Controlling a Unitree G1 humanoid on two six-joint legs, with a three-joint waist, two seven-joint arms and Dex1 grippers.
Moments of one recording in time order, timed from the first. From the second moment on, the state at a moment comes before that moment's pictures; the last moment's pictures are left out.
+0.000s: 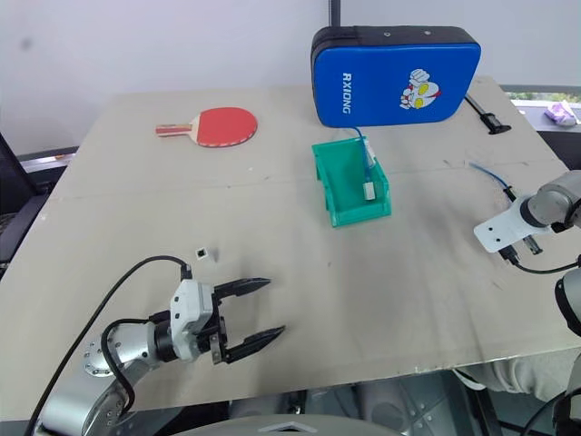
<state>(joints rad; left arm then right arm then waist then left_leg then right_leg) 0.31 0.63 -0.01 -0.51 -0.44 0.13 -0.94 -1.11 -0.96 0.60 1.31 -0.80 -0.95 0.86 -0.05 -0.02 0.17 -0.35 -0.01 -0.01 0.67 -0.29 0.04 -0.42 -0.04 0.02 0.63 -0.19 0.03</state>
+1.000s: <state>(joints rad) 0.07 0.63 -0.05 -0.33 -0.40 0.16 -0.94 -0.53 -0.51 0.46 -0.19 0.07 0.67 1.03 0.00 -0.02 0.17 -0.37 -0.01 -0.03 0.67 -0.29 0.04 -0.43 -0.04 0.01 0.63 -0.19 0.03</state>
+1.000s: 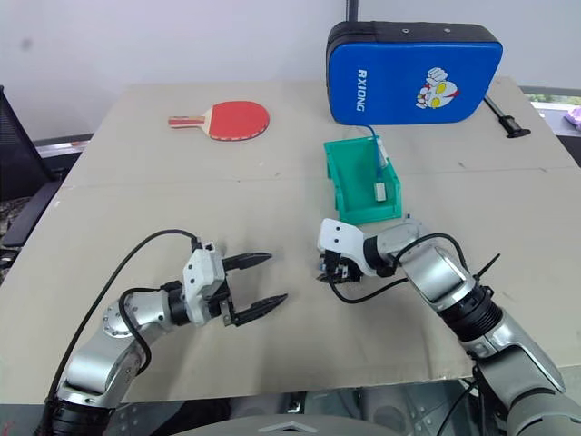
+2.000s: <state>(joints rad) -0.44 0.50 -0.35 0.10 -0.15 0.05 -1.11 0.17 -0.63 -0.02 -0.79 0.37 0.69 0.75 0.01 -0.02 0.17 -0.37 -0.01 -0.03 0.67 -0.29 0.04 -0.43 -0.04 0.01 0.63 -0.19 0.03</state>
